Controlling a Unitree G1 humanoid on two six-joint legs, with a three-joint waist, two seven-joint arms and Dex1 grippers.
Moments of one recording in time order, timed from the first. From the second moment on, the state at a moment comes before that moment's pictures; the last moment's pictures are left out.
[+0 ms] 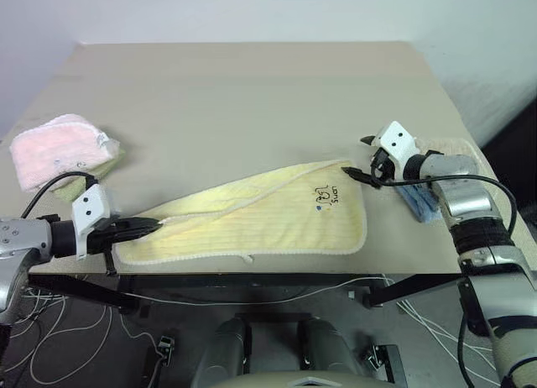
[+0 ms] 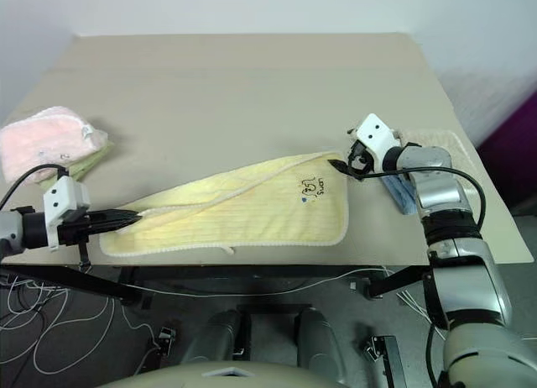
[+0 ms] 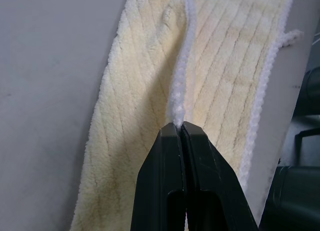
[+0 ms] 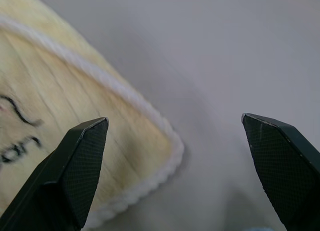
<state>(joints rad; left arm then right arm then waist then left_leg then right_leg) 0.00 0.98 0.26 -0.06 -0.42 0.19 -1.21 -0.80 -0.64 0.11 0.76 0.02 -0.06 0.89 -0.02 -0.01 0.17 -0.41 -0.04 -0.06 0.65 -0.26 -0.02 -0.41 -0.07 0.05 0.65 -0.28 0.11</state>
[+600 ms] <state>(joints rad) 0.04 0.97 0.28 -0.09 -0.41 0.19 -1.17 -0.97 -0.55 0.05 1.15 -0.02 -0.11 0.91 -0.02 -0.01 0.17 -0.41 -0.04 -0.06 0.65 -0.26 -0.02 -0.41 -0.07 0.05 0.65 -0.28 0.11</state>
